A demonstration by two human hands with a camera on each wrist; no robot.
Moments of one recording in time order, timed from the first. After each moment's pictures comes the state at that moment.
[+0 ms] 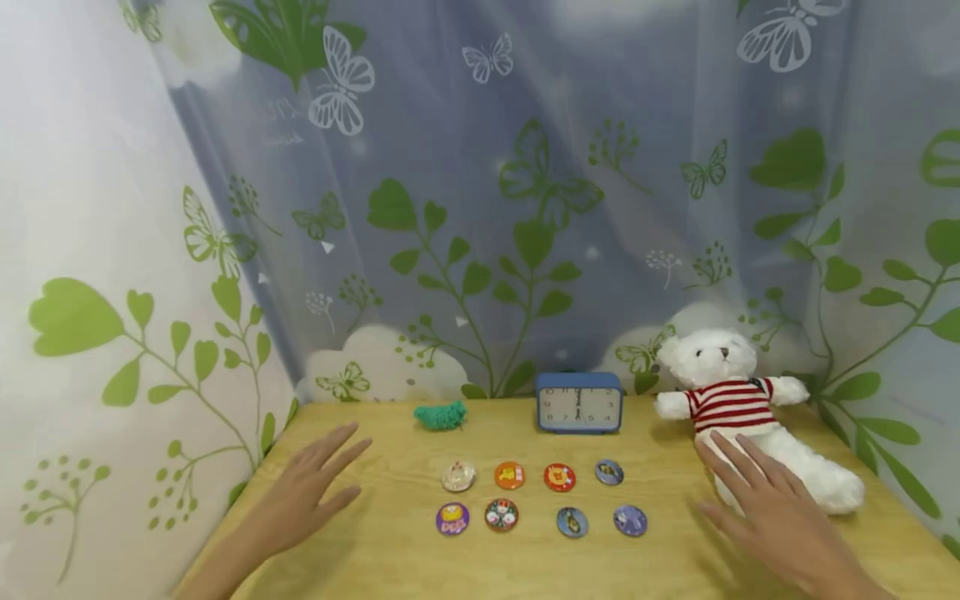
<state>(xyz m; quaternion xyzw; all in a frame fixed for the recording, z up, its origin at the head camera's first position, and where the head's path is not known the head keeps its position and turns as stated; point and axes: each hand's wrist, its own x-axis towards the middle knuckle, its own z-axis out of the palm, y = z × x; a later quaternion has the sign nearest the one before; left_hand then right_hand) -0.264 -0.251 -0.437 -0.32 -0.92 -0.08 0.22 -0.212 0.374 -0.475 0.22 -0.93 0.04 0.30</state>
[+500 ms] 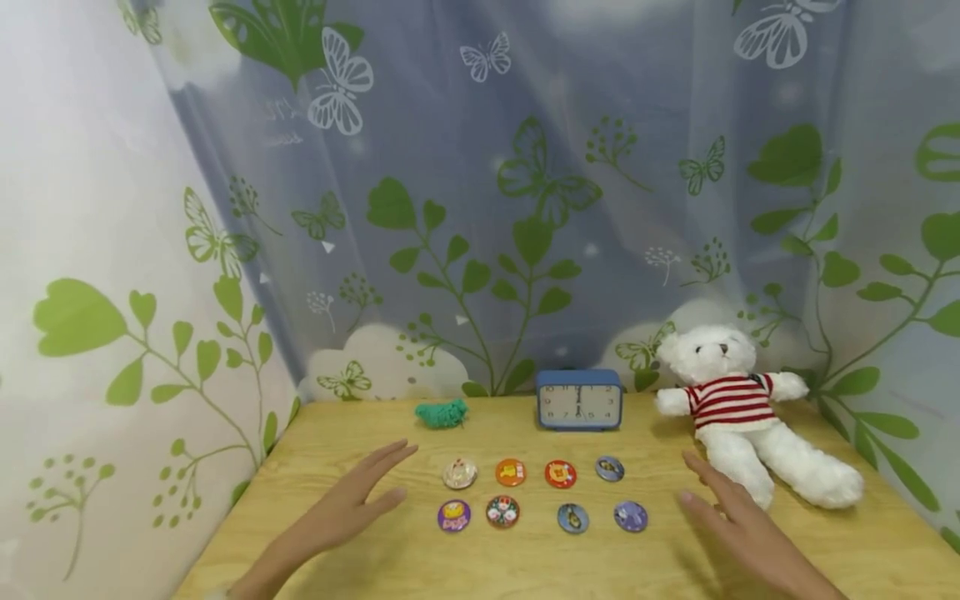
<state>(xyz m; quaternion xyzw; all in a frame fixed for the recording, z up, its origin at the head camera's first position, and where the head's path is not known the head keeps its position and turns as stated) -0.260 -0.196 -0.444 -0.29 -0.90 -0.33 0.00 -0.206 0.342 -0.475 0.13 -0.92 0.36 0.06</state>
